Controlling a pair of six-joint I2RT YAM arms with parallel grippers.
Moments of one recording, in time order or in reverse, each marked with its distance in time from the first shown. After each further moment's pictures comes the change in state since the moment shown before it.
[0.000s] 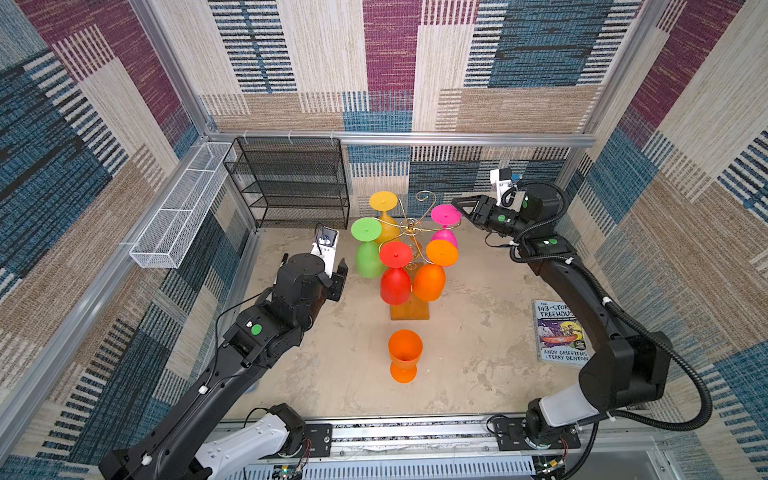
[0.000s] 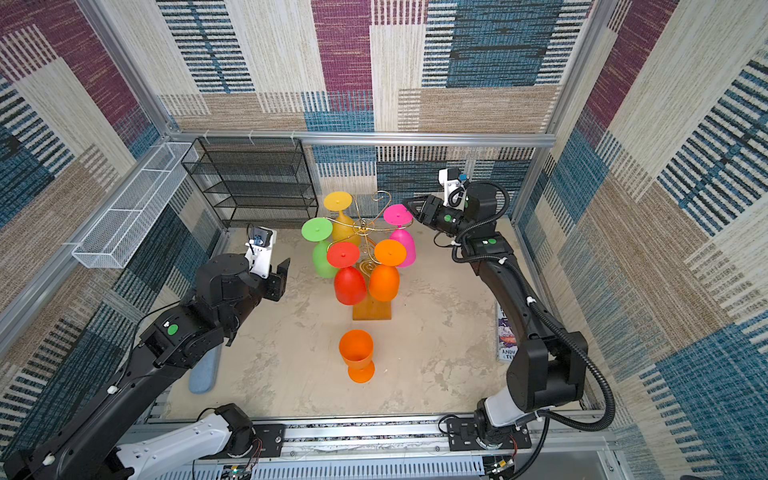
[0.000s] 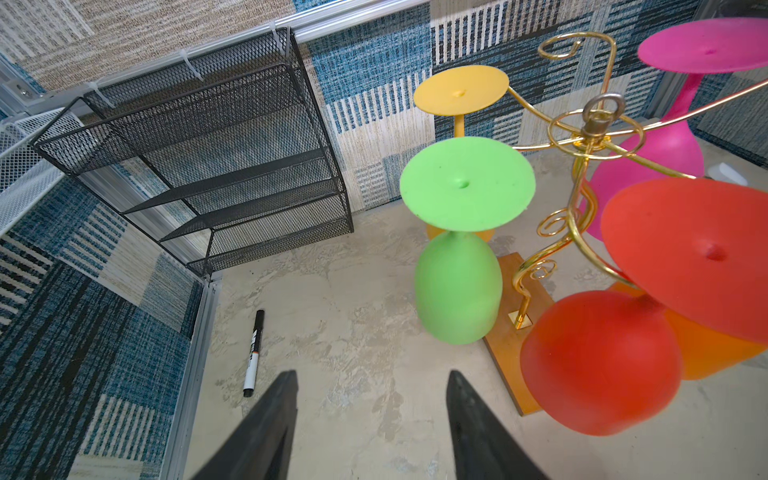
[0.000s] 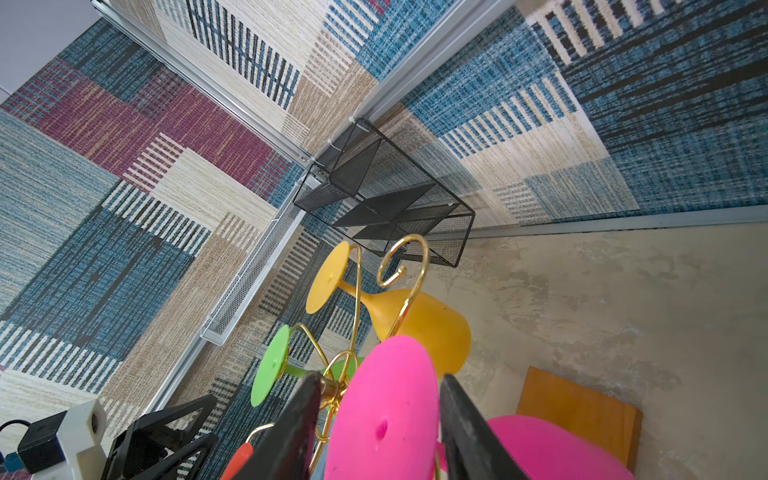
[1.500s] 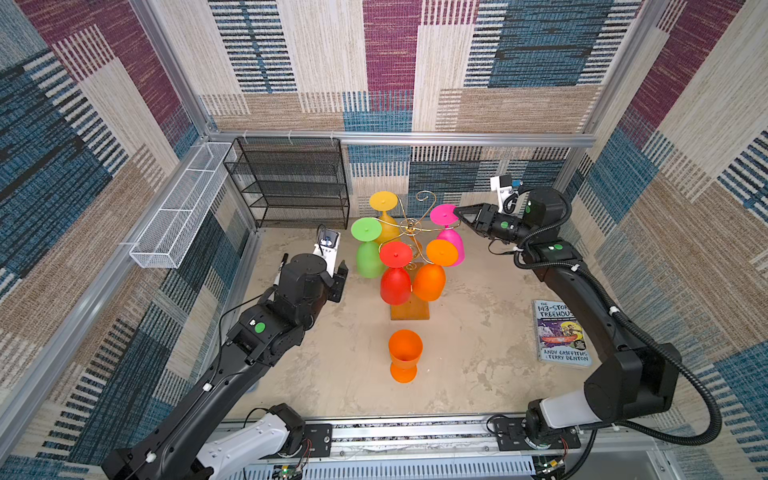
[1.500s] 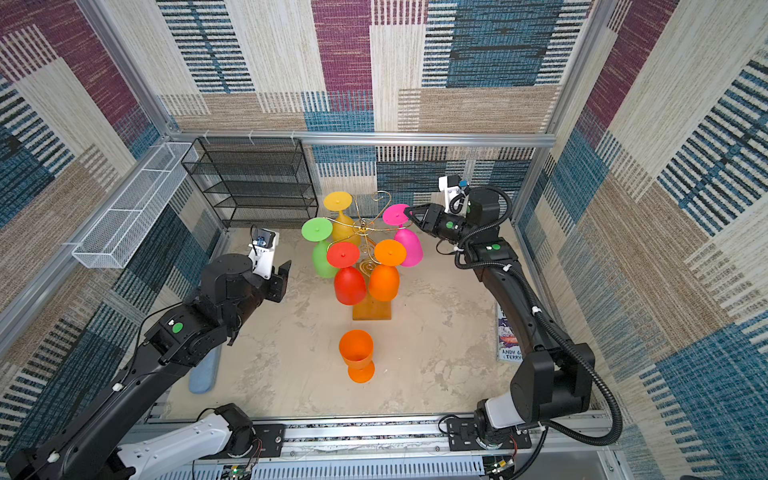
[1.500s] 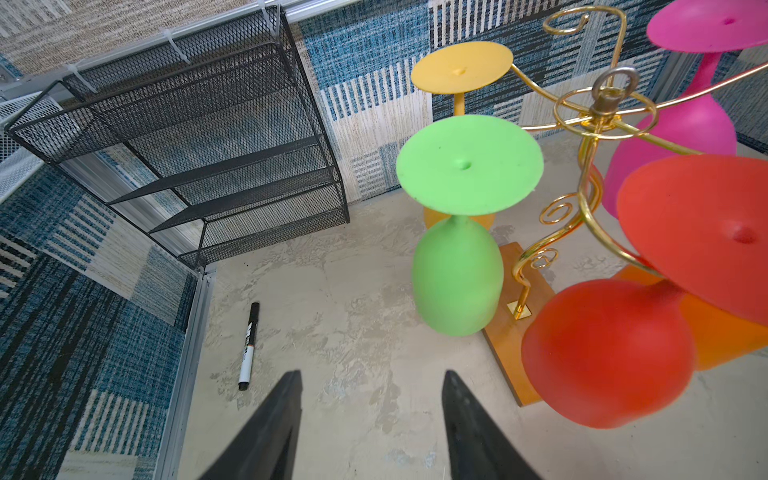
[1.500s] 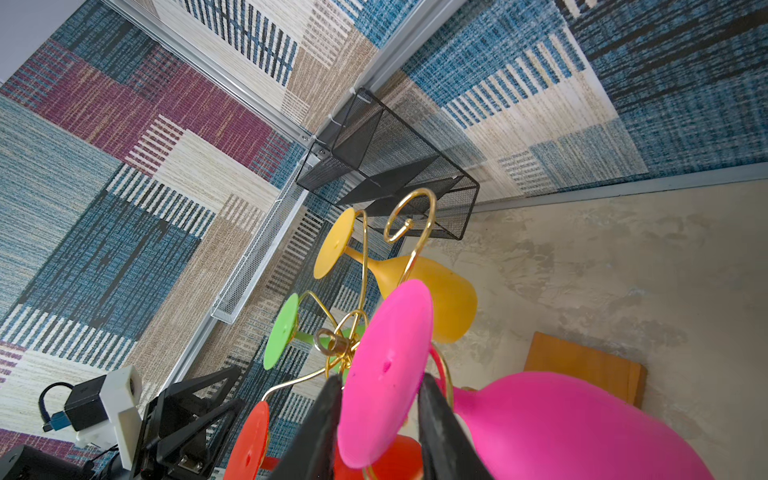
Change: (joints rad) left arm 0.018 0.006 -0.021 0.000 0.026 -0.005; right arm 0.000 -0.054 -0.040 -0.070 -0.041 -0.011
